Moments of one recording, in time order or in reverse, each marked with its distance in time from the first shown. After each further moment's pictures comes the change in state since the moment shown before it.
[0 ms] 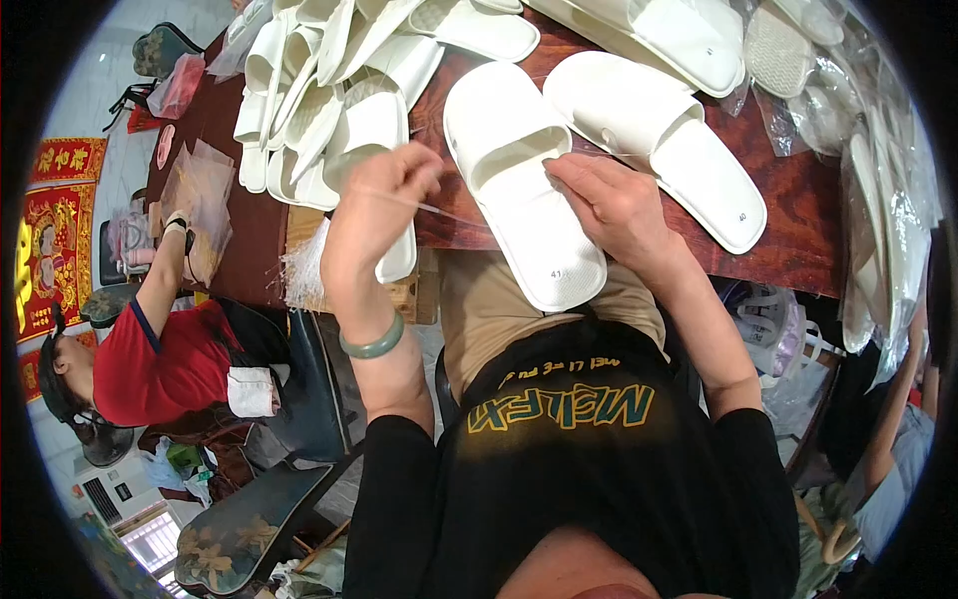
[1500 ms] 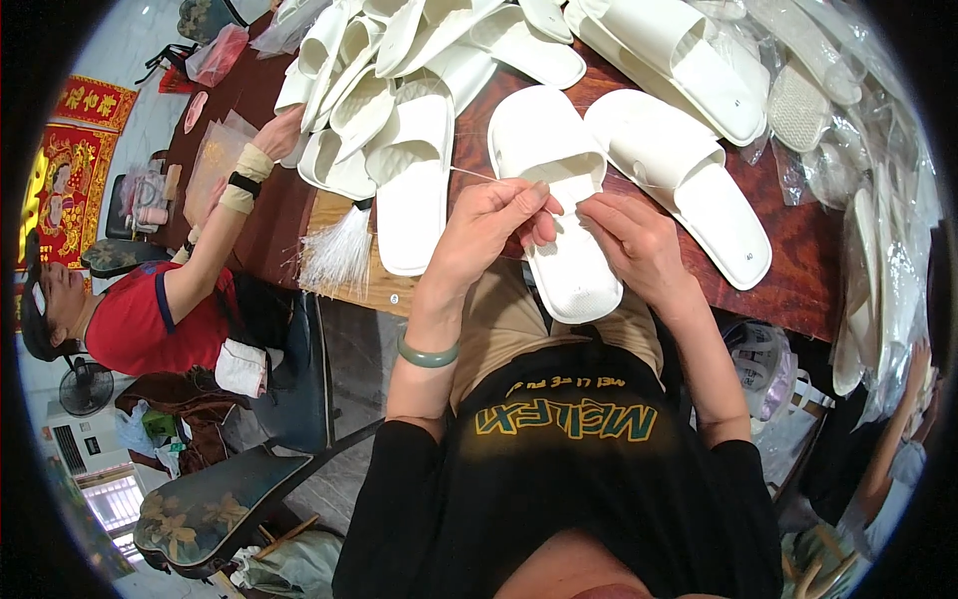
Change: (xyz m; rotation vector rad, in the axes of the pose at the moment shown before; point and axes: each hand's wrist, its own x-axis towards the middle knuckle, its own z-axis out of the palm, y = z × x) left_hand -0.030 0.025 0.051 -0.930 -0.238 -0.040; right_hand -0.003 -0.014 -0.011 0.084 -0.061 0.021
